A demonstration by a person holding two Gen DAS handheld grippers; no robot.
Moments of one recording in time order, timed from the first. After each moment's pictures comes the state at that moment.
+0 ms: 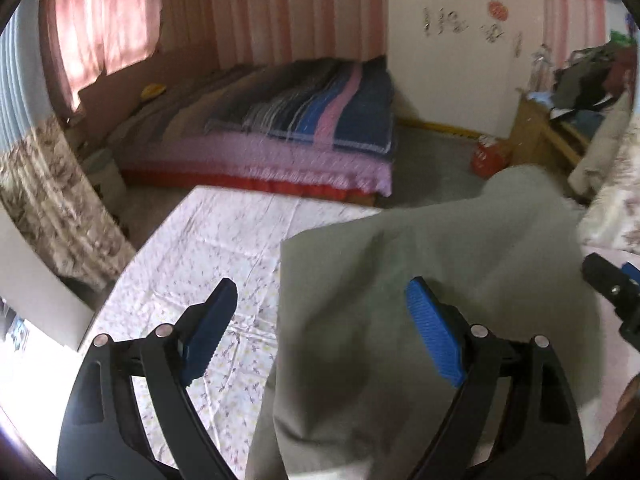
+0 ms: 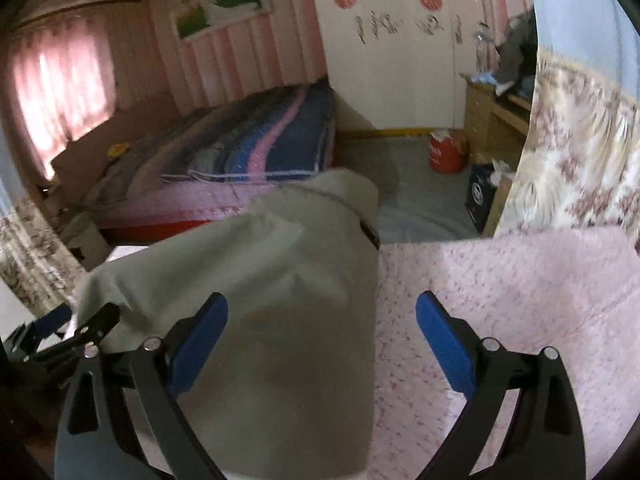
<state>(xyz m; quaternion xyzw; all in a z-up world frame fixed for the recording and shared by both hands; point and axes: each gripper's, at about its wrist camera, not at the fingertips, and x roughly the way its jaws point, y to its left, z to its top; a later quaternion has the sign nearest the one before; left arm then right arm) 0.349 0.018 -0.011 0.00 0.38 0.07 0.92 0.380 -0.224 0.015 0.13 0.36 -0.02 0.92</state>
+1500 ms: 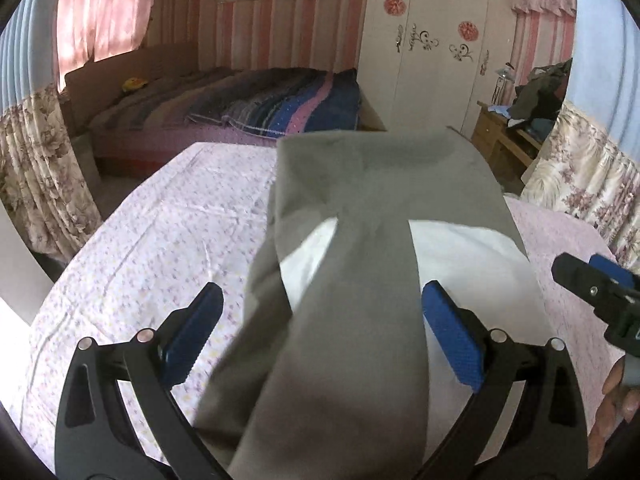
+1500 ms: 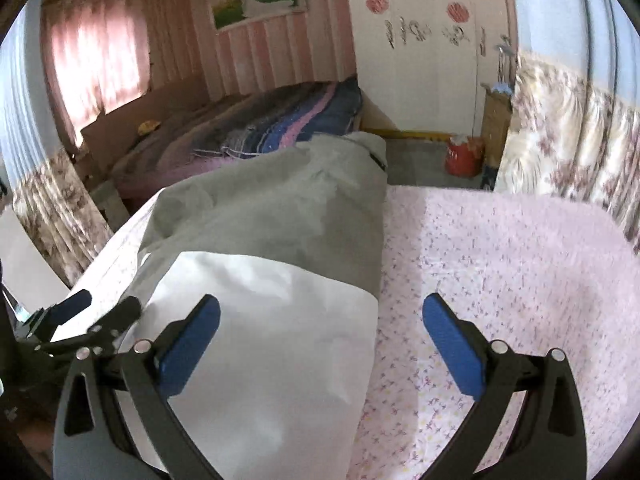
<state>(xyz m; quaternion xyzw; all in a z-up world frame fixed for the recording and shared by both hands) 0.187 0.025 -0.030 -0.04 0.34 0.00 0.94 0.233 -0.196 0.015 0.08 0.35 0.03 0.93</state>
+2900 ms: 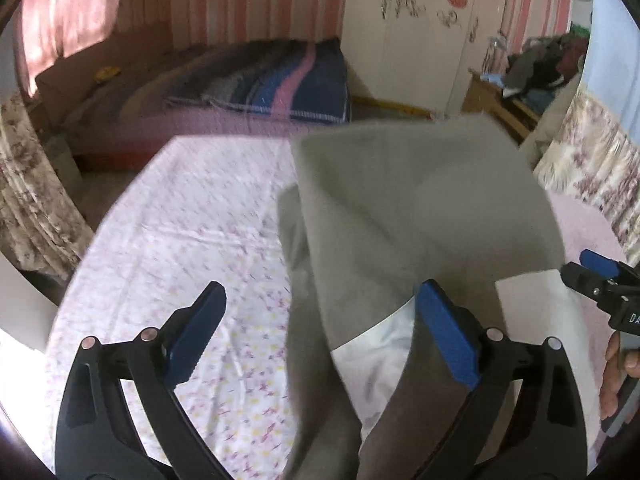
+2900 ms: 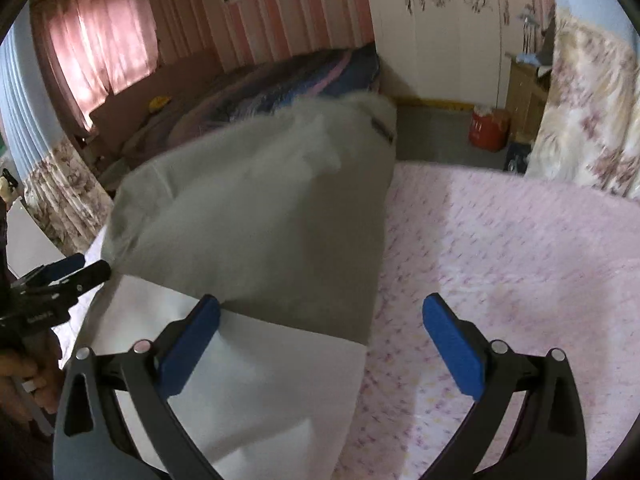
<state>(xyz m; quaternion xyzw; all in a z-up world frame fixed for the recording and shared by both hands) 0.272 0.064 -0.039 -0.02 0.41 -0.04 0.91 0.323 -0.236 -0.034 0.12 0.42 0.09 0.90</state>
